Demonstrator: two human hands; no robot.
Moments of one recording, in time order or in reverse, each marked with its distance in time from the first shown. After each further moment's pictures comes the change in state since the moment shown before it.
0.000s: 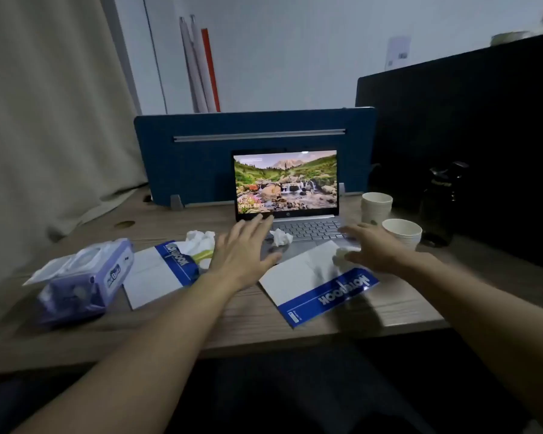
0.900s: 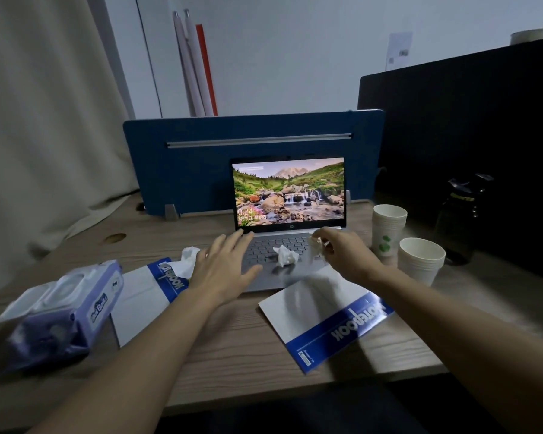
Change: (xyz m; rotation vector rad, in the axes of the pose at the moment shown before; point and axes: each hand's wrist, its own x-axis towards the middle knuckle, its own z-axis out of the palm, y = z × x) left_hand 0.038 -0.061 0.020 0.036 -0.016 -0.073; right_hand 0.072 -0.031 0.030 0.137 0.189 -0.122
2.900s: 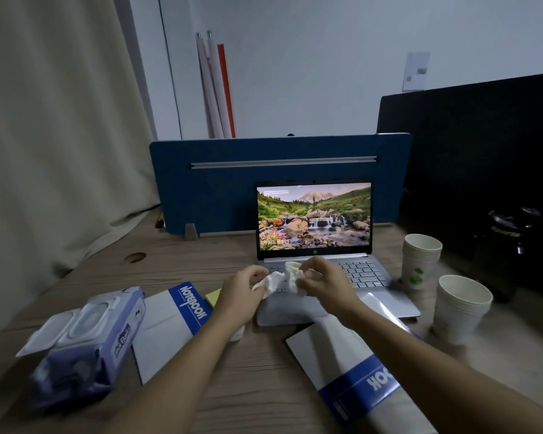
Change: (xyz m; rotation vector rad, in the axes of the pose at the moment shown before) left_hand 0.017 -0.019 0.003 -0.756 0.051 -0.236; right_hand 0.031 -0.065 0.052 0.771 0.003 0.290
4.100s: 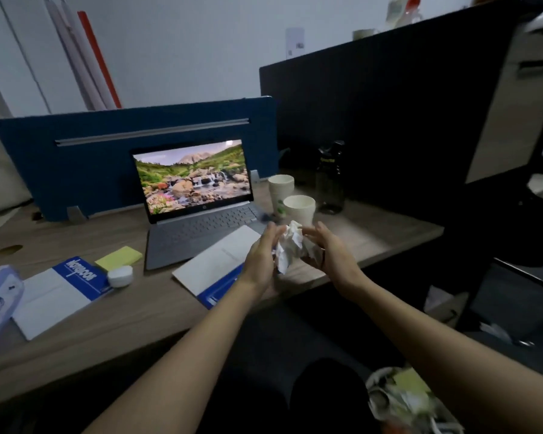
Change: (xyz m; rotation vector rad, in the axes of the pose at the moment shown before) left_hand -0.153 0.172 0.163 -0.730 -0.479 -0.076; right_hand -0.217 0.036 -0.162 0.399 0.253 0.087
